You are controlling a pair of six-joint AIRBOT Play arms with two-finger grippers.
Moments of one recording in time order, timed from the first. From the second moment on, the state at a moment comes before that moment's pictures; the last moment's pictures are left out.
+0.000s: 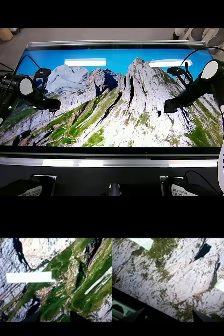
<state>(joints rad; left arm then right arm) -0.22 -1.27 1.30 1.70 -1.40 -1.70 -0.04 -1.36 1.45 -1.38 1.60 1.06</state>
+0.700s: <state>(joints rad) -0.22 -1.27 1.30 1.70 -1.40 -1.67 -0.04 -1.36 1.45 -1.38 1.60 1.06</state>
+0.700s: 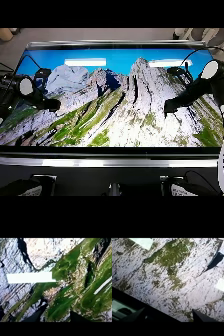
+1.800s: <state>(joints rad) 0.11 -2.06 1.96 1.14 -1.06 -1.94 -0.04 -1.36 1.45 -1.40 1.16 1.02</state>
